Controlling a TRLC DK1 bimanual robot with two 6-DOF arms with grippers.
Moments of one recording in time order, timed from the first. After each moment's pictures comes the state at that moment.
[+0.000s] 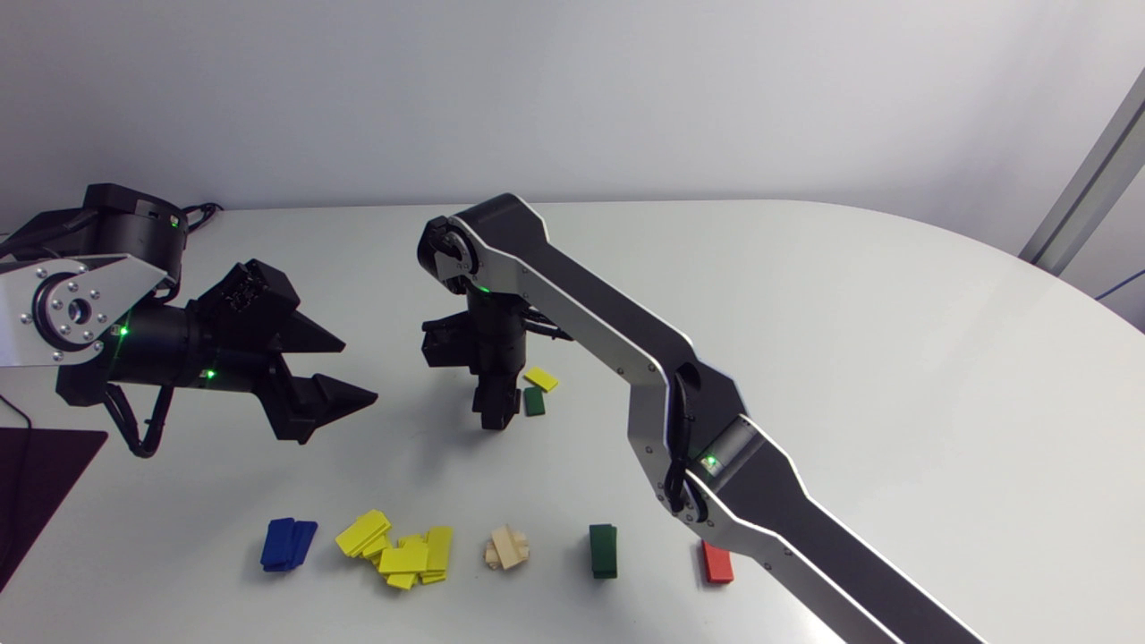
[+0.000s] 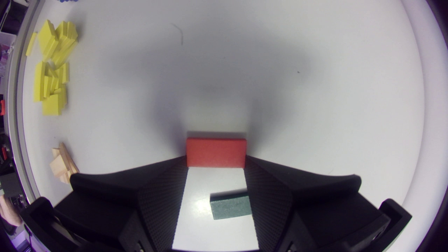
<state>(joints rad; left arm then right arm) 0.04 1.39 0.84 -0.41 0.52 0.84 0.75 2.99 3.14 -1.59 -0.06 -0.82</state>
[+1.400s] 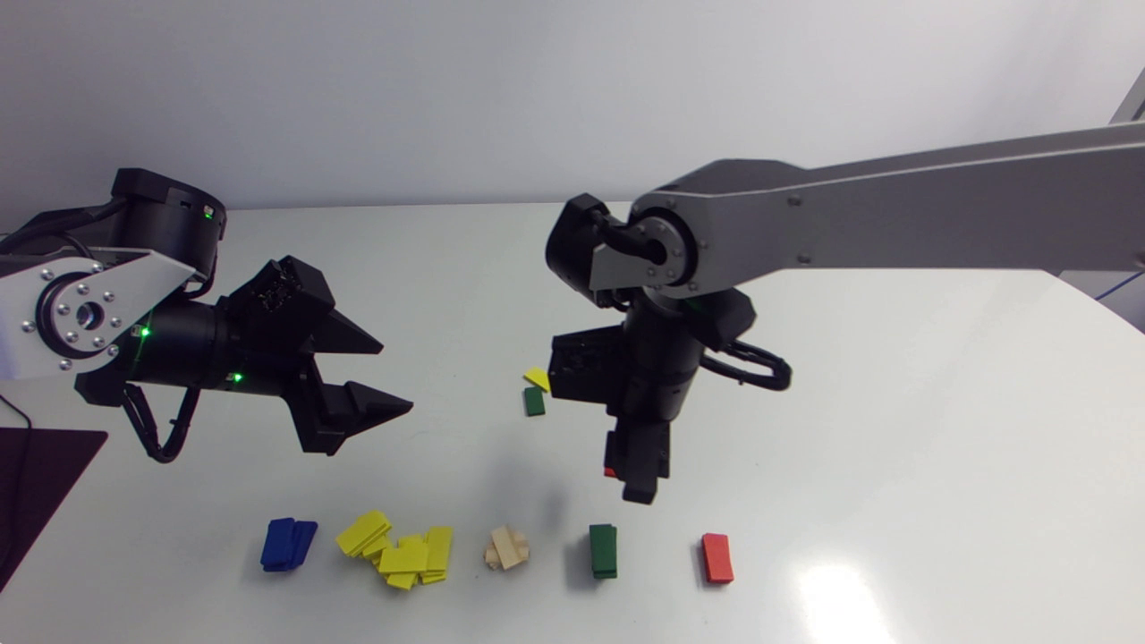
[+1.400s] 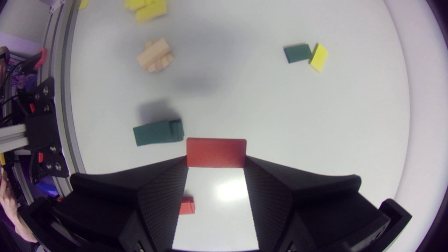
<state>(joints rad) -0.11 1.33 0.84 -0.44 0.51 0.79 0.71 1.81 1.39 -0.97 -0.04 -0.69</state>
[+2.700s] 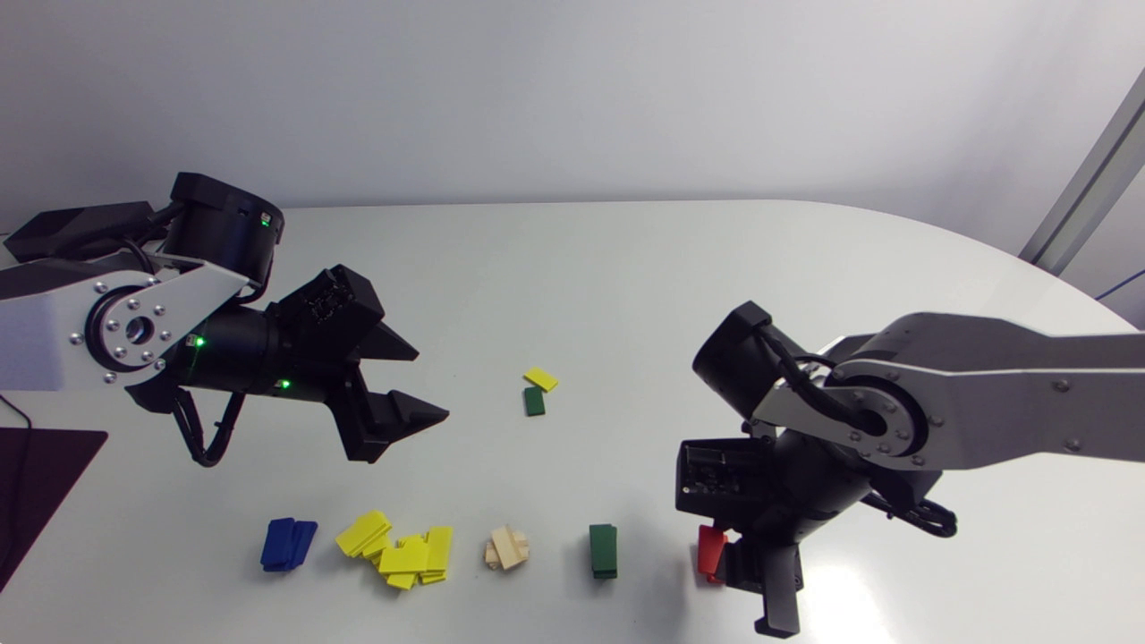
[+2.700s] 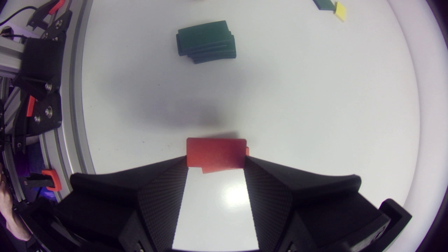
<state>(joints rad) -0.24 1.36 0.84 -0.38 0.44 0.71 0.61 1.43 0.80 -0.71 -0.09 -0.76</state>
